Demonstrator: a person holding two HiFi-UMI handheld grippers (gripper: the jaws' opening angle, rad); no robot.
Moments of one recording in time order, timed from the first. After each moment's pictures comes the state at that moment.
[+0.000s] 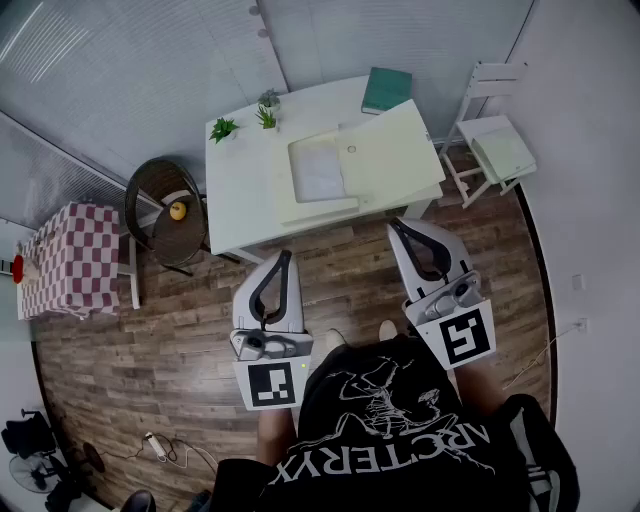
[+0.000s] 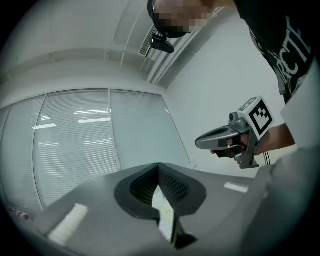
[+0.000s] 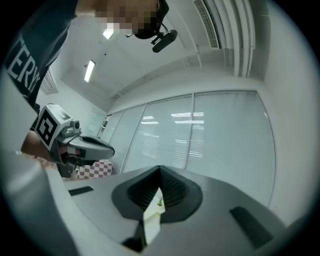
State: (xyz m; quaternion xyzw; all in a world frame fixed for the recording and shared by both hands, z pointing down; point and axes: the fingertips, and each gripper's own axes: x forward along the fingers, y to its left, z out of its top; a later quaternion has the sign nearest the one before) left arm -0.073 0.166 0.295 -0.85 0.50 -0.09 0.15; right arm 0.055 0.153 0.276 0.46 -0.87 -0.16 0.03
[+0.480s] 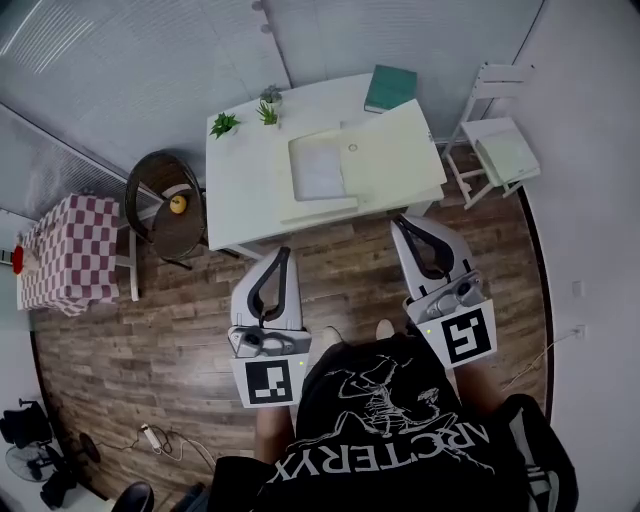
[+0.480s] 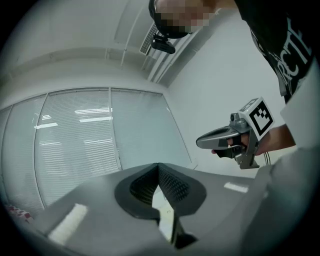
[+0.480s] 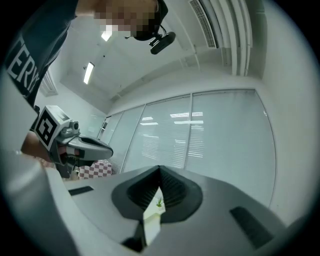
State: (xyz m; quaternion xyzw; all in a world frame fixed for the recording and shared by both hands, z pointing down) left arm -0.063 0.154 0.298 -0.84 0.51 -0.09 0.14; right arm 0.070 0.139 0.276 0.46 -0.87 -0.16 0.01
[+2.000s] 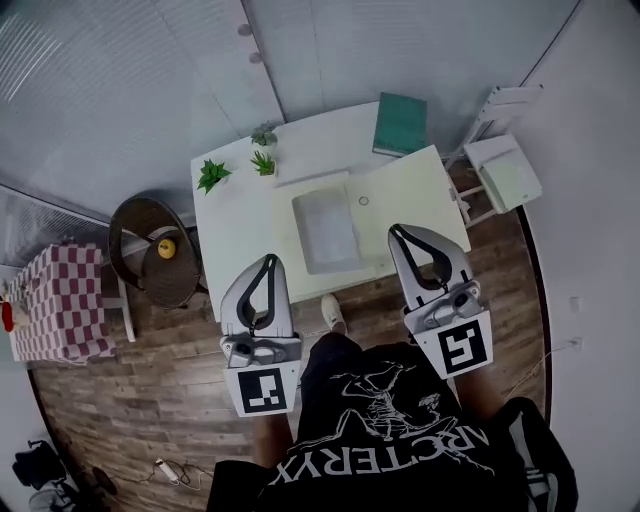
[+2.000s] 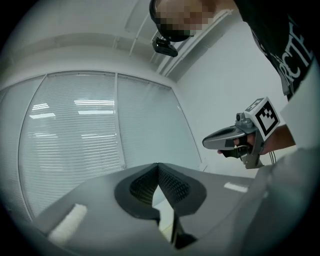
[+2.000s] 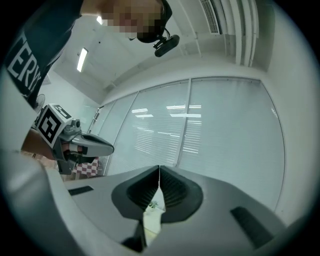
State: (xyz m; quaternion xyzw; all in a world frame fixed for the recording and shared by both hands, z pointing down) left arm -0.117 -0.076 0.308 -0.85 0.51 -0.07 0.12; right arm 0.027 -0.077 0.292 0.49 -0.86 -0.15 0.05
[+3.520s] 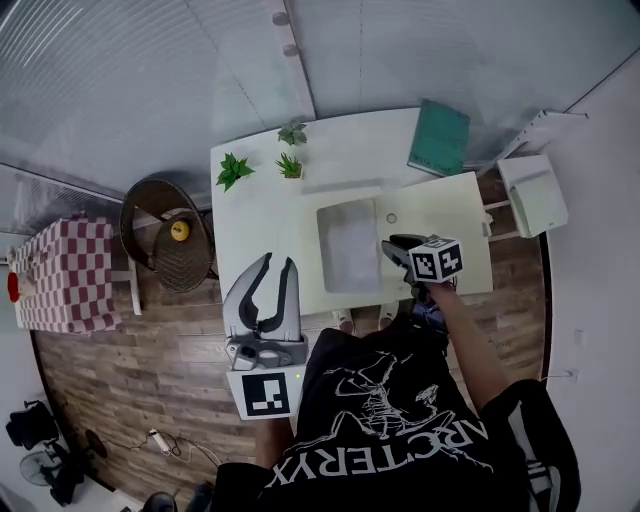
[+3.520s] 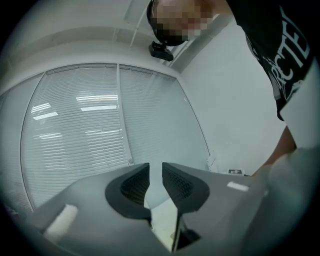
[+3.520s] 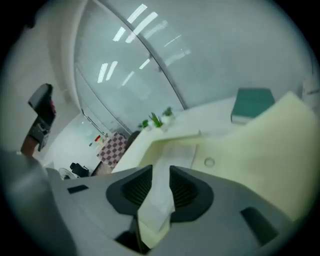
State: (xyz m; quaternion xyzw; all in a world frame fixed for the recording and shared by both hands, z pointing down) left arm -0.131 -0.155 0.322 -0.83 0.53 -0.10 0.10; right arm 0.037 -0.205 0.638 0.33 -0.83 0.39 0.22
